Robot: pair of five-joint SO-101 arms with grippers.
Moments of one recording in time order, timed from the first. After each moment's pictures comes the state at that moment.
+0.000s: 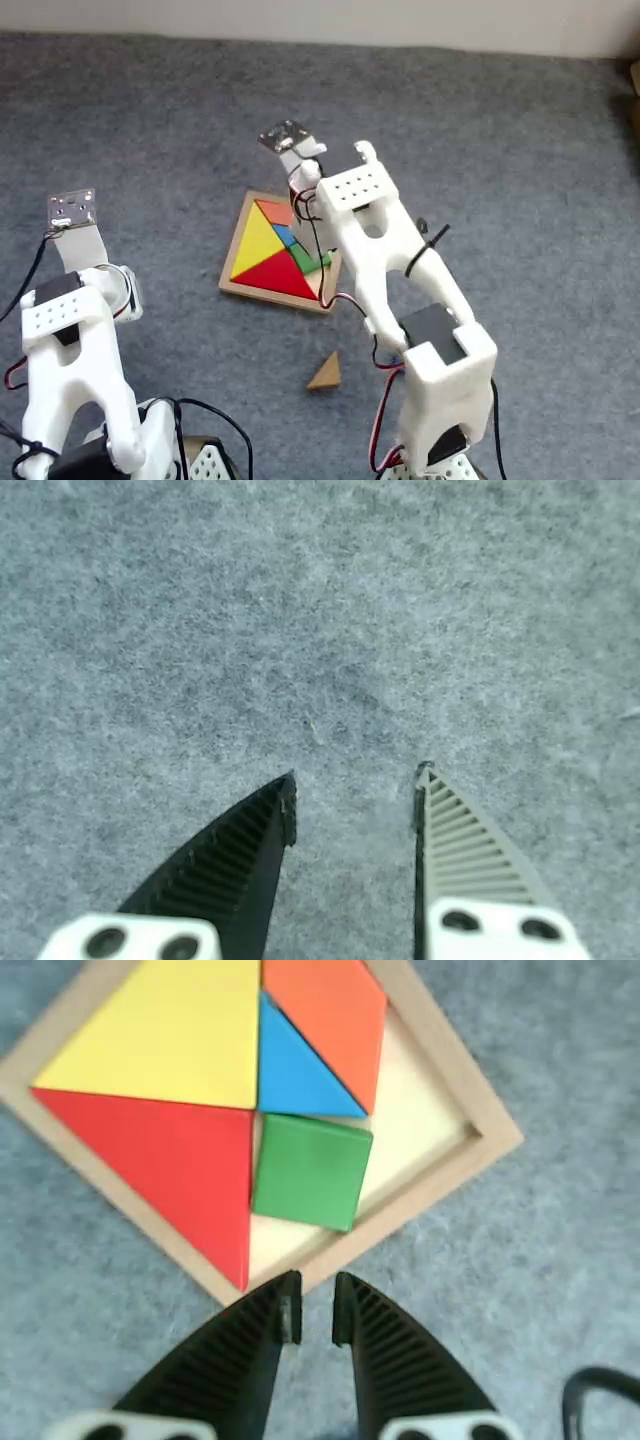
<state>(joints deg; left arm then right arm) -32.3 -28.5 59.0 49.5 -4.9 -30.8 17.3 -11.4 85.1 17.6</state>
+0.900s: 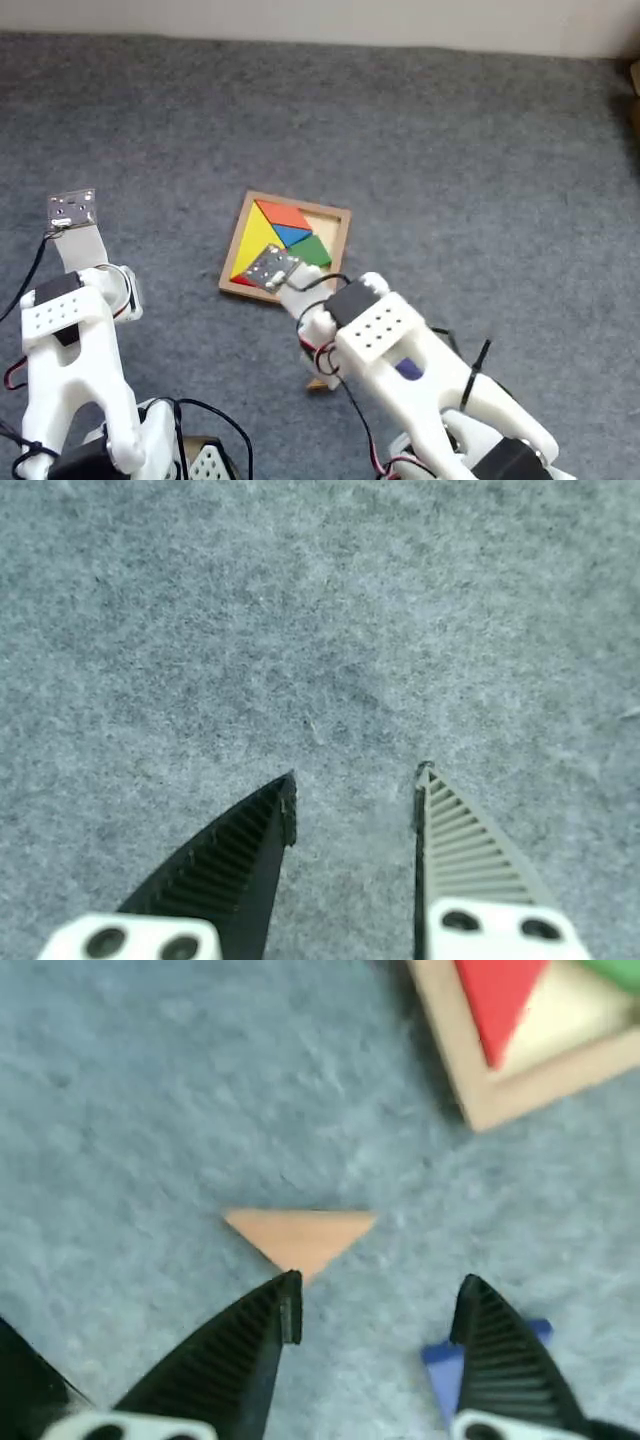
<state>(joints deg) -32.3 -28.5 59.0 49.5 -4.9 -47.3 -26.9 46.9 72.4 15.3</state>
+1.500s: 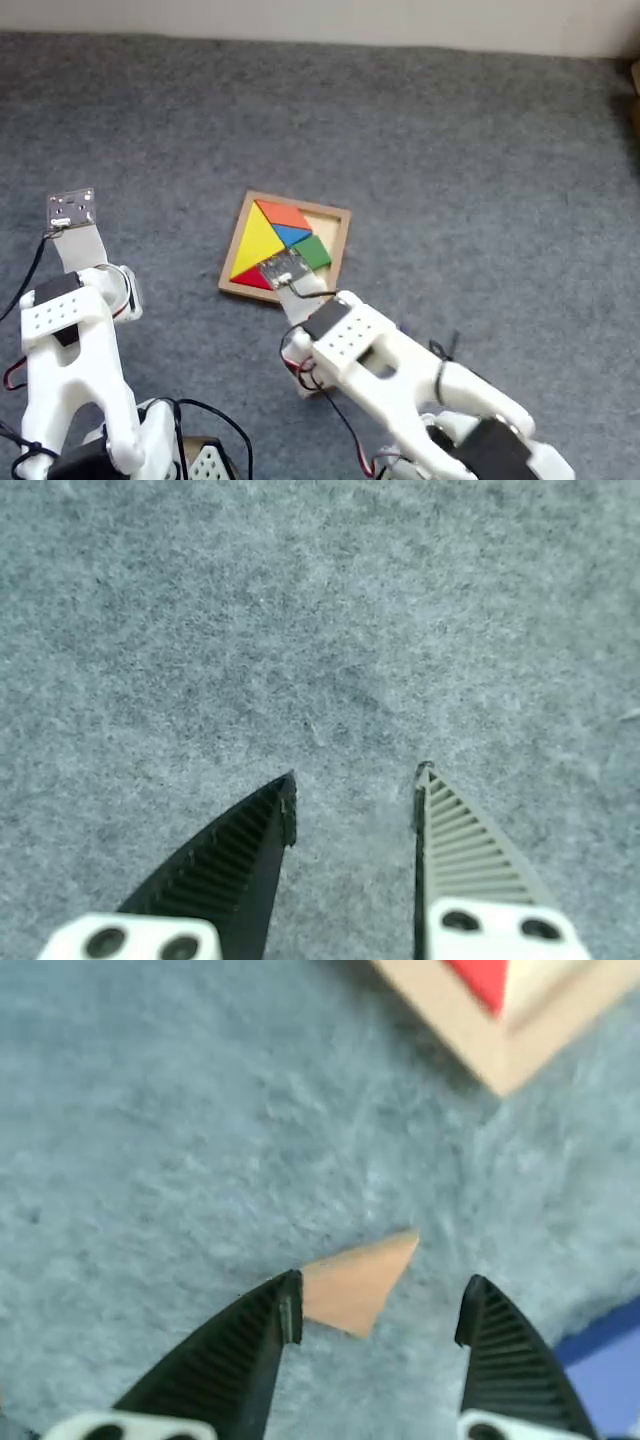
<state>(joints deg) -32.3 -28.5 59.0 49.4 -4.9 -51.4 -15.7 51.1 62.0 -11.9</state>
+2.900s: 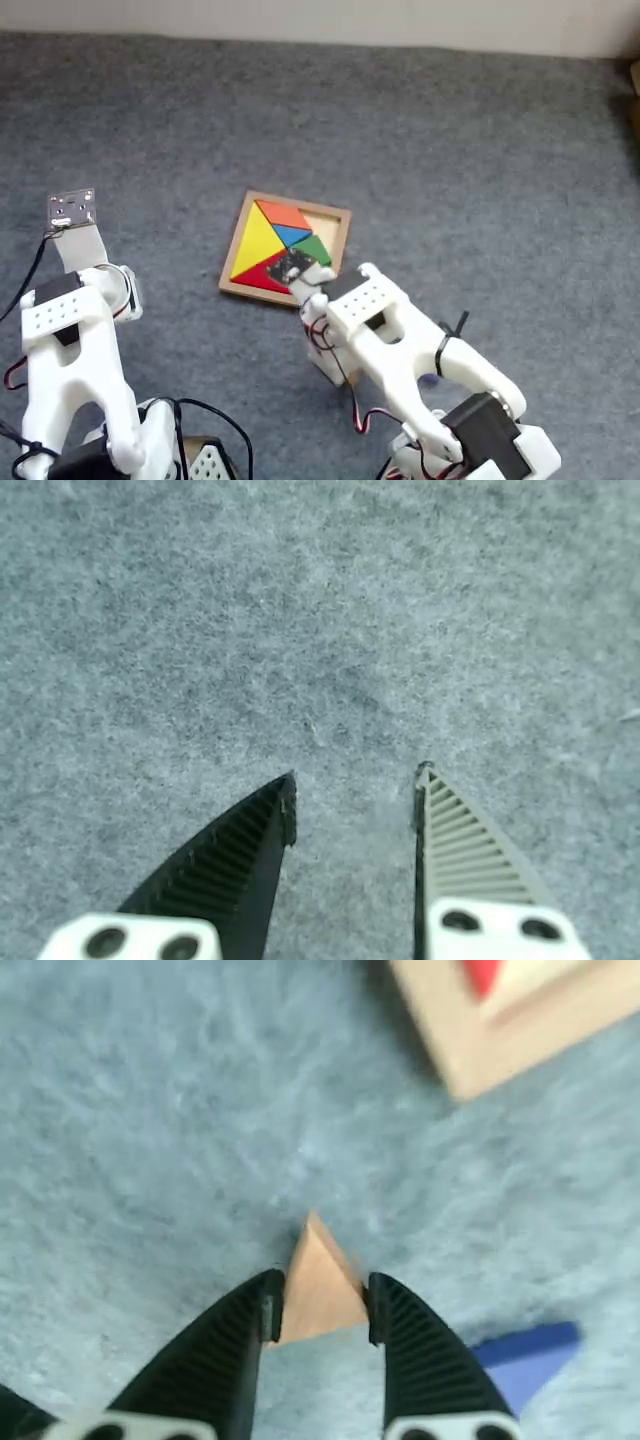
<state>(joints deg) -32.3 -28.5 59.0 49.3 -4.9 -39.6 -11.6 45.7 67.4 16.5</state>
